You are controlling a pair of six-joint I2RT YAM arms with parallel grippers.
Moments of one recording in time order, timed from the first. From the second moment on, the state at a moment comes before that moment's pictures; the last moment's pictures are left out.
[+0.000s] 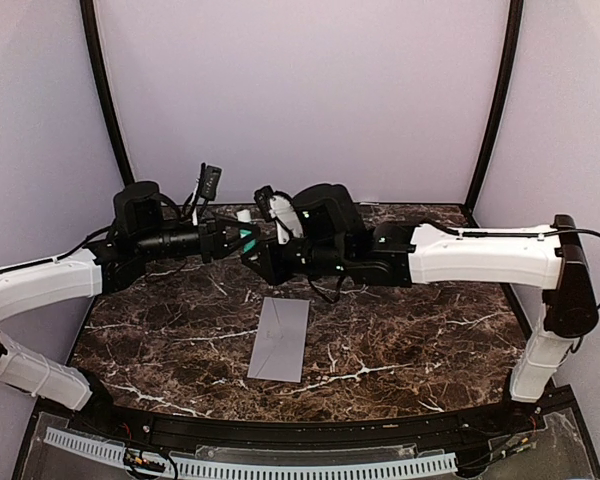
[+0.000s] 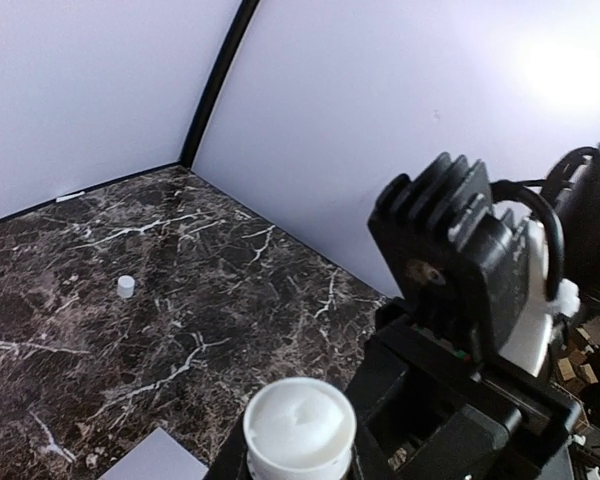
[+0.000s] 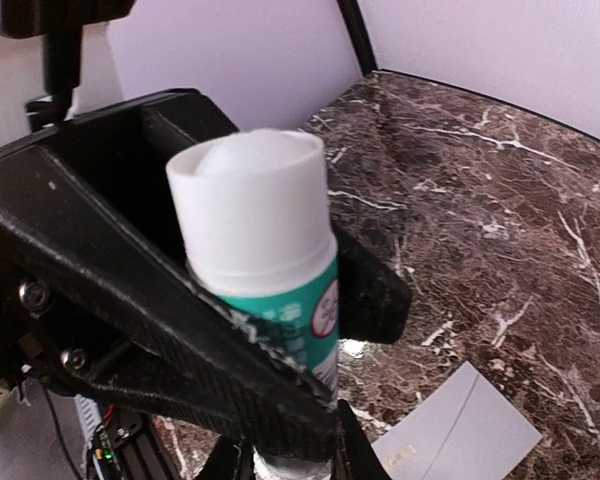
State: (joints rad) left arm -0.62 1.24 0.84 0.28 0.63 -0.38; right arm 1.13 1.75 1.45 -0.10 0.02 0.42
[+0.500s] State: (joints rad) left arm -0.60 1.32 0.82 0.25 0.45 -0.40; right arm 1.17 1.97 1.73 -0.38 0.31 0.42
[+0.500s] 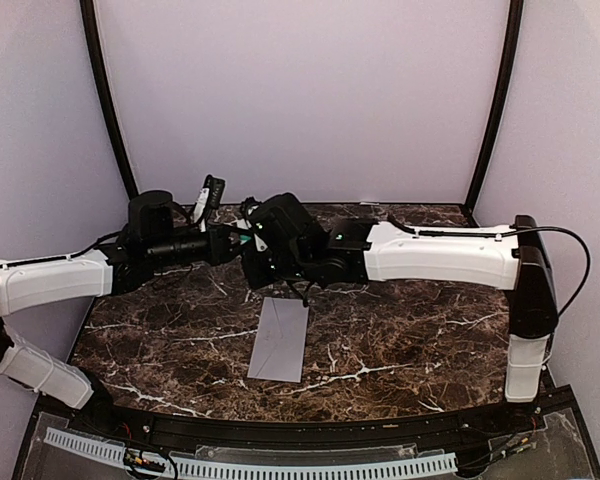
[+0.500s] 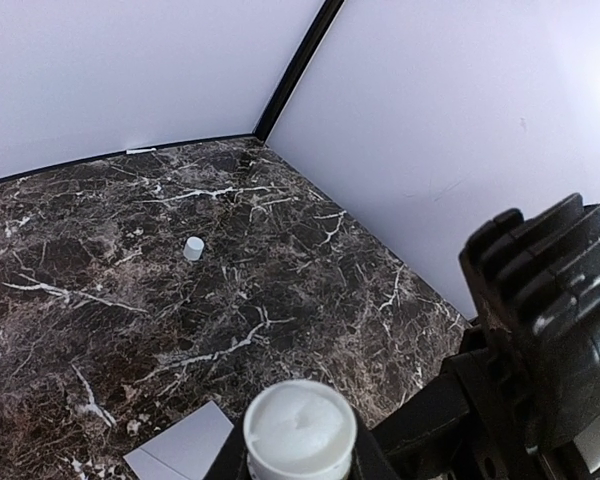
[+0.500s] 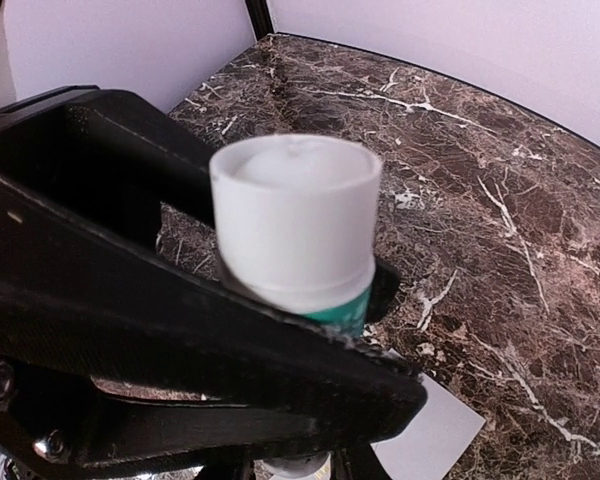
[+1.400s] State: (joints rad) left arm -0.64 1.19 0.78 0.46 0.82 -0.42; right arm 0.97 1.45 0.95 0.31 -0.44 0.40
